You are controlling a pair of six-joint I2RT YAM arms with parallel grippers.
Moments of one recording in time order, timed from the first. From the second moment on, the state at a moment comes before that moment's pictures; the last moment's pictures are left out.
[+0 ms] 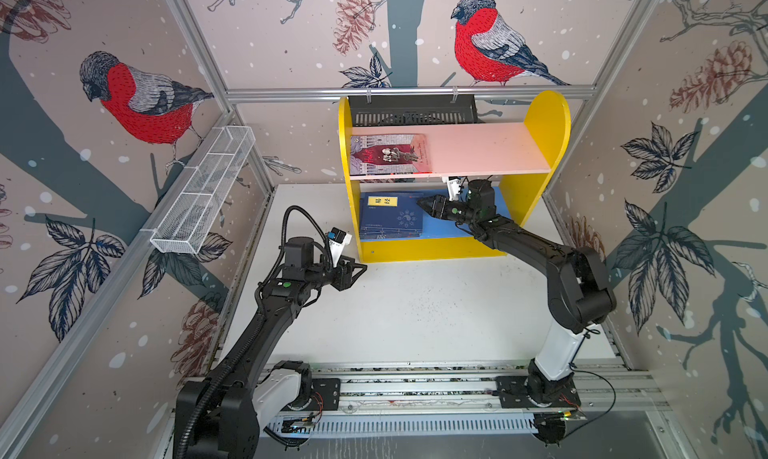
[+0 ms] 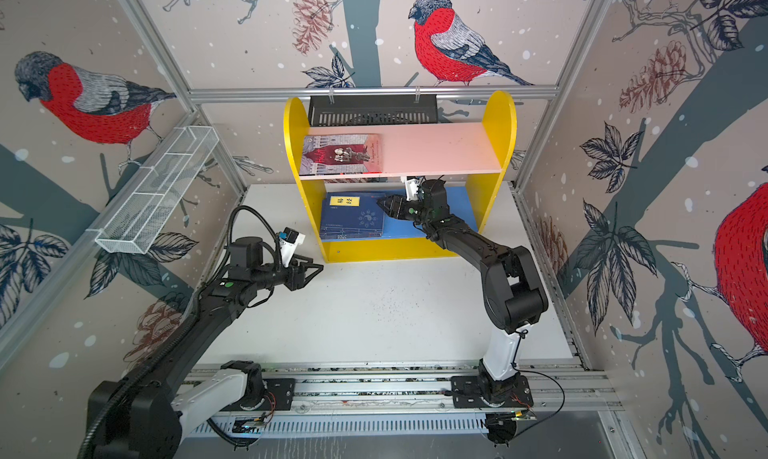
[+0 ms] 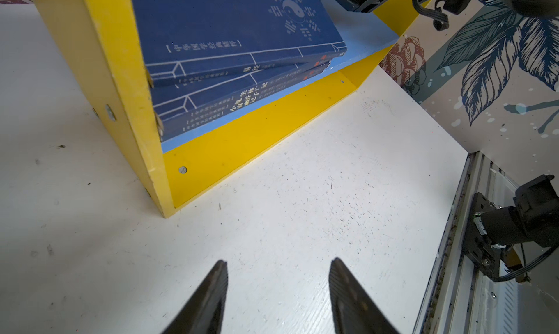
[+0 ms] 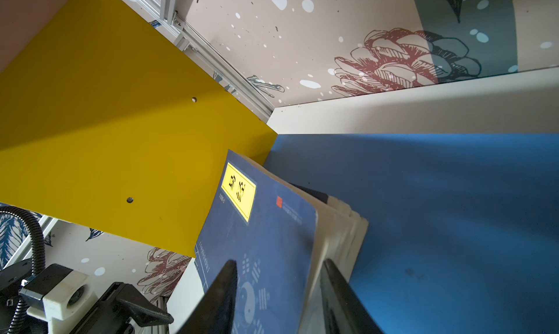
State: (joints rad) left arm -0.13 1.05 0.65 -0.26 0.71 0.08; right arm 0.40 1.82 1.28 0.28 -0.65 0.60
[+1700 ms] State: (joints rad) left arm -0.11 1.05 0.65 -0.25 0.68 0.07; right arm 0.36 1.88 1.41 0.14 -0.86 0.47
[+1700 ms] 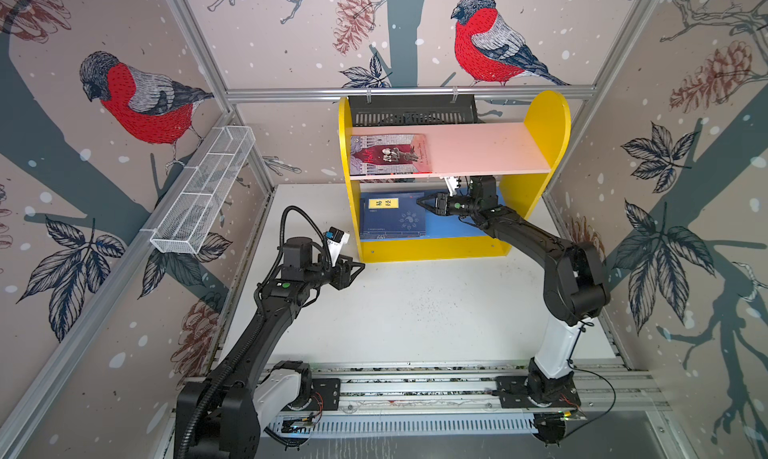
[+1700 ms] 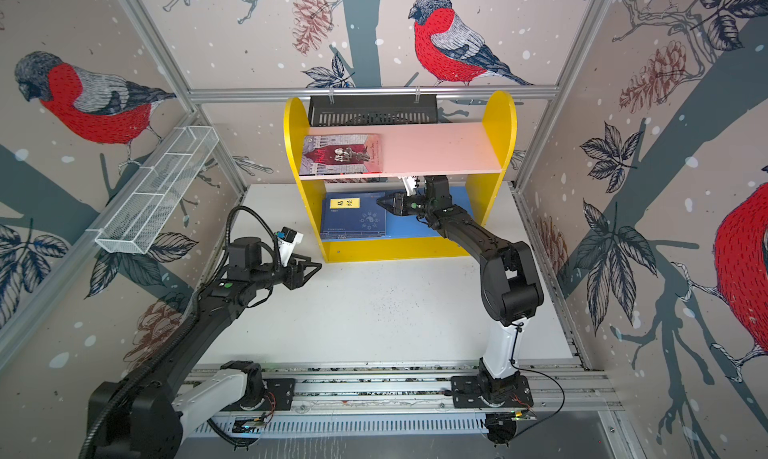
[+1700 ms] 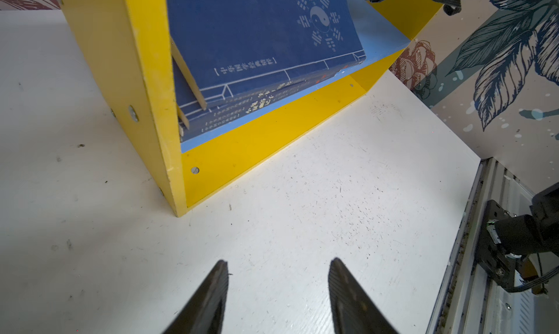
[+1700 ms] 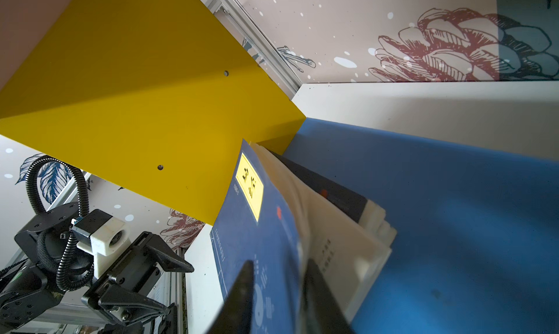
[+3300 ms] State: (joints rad) left arm -0.11 1.06 0.67 -0.22 0.63 0.05; right arm 0.42 1.77 1.28 0.05 -0.57 0.41
